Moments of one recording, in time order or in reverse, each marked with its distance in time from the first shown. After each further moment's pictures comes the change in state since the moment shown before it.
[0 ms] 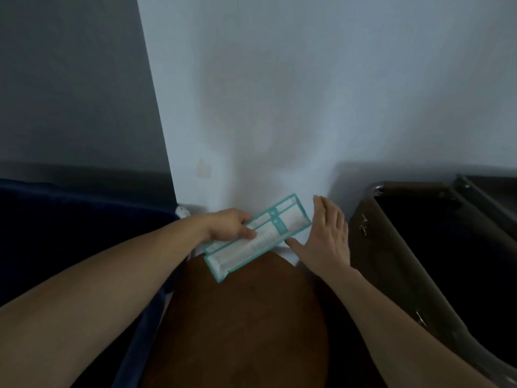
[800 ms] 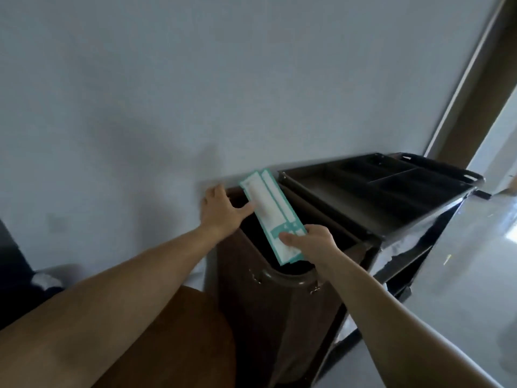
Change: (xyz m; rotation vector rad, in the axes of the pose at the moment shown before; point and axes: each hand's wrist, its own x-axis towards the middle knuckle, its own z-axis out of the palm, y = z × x) left_hand 0.001 0.270 0.162 -0.047 0.510 0.312; right_hand -0.142 0.162 -0.216 0.826 0.031 0.791
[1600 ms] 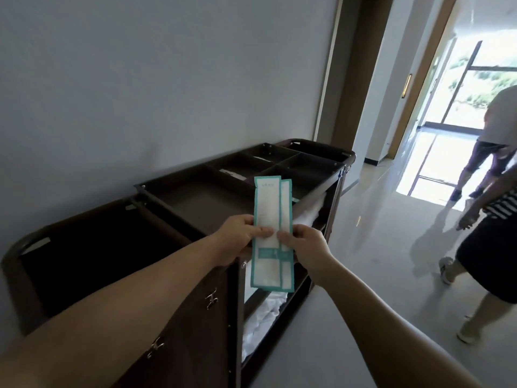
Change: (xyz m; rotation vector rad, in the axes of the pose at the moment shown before) left_hand -0.022 0.239 0.285 -0.636 -0.880 -0.046; right_hand 0.064 0.120 -0.291 0.195 0.310 -0.029
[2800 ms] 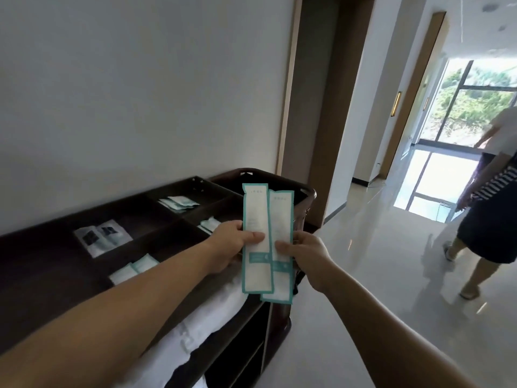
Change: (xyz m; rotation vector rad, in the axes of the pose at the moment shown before) left_hand 0.401 0.087 0.187 -0.021 0.070 0.015; right_hand 0.357 0.020 -0.284 0.123 -0.019 0.049
